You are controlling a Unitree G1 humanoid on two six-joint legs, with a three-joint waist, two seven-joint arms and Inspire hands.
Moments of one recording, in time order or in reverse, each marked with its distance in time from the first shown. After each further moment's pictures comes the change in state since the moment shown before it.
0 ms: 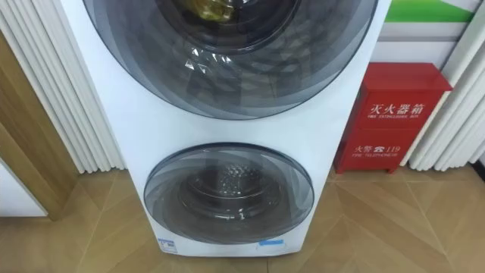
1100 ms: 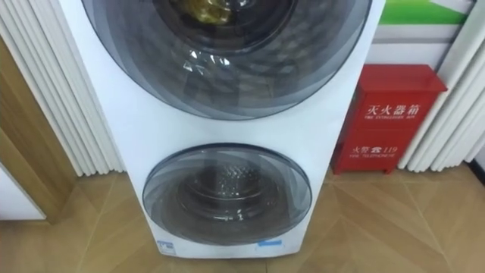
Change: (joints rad) left arm 0.027 0.024 0.083 -0.001 0.033 0.006 -0.068; right arm -0.213 -0.114 -0.172 -0.396 0.076 -0.002 -0.104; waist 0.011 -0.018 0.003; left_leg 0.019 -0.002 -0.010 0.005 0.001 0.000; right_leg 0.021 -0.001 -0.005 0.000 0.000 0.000
